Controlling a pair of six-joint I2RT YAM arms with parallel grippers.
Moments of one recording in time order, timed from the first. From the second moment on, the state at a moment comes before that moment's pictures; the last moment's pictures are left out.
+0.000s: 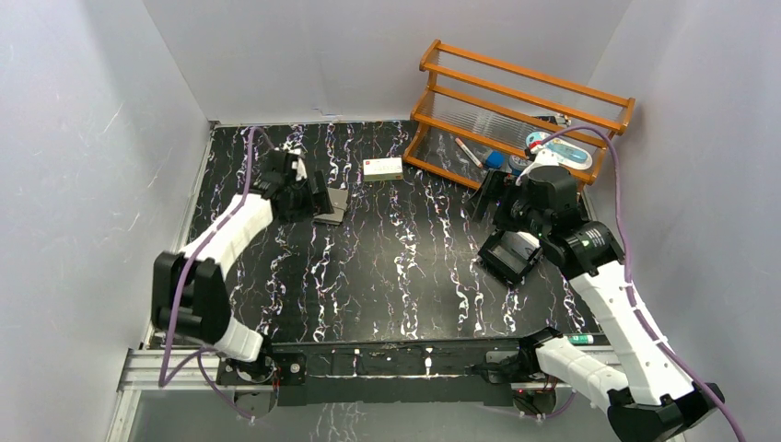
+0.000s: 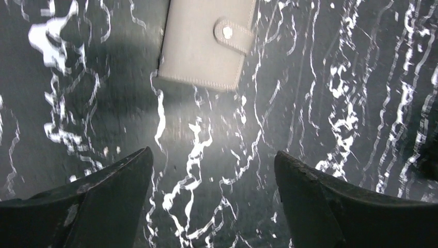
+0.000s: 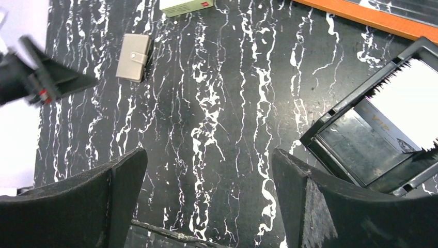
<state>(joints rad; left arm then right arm) -0.24 1.44 1.06 -0.55 0.08 -0.43 0.42 0.93 1.12 -0.74 0.01 0.54</state>
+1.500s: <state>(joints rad) -0.18 1.78 1.18 -0.49 0.34 -0.34 0.42 0.91 1.05 -0.72 -0.13 0.62</state>
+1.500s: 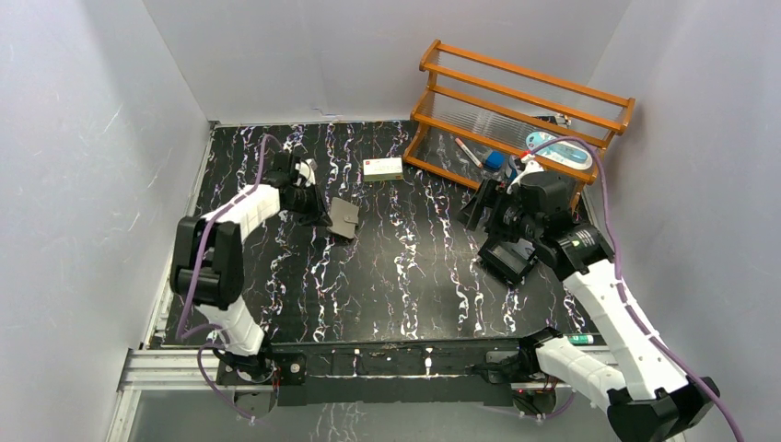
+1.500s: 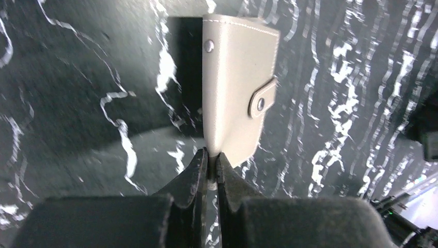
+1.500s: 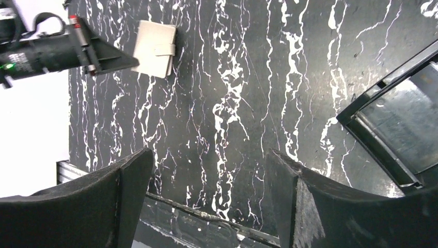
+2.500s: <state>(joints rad) -0.52 1.29 0.65 -0.28 0.44 -0.75 0.82 1.39 0.94 -0.46 -0.06 0.82</state>
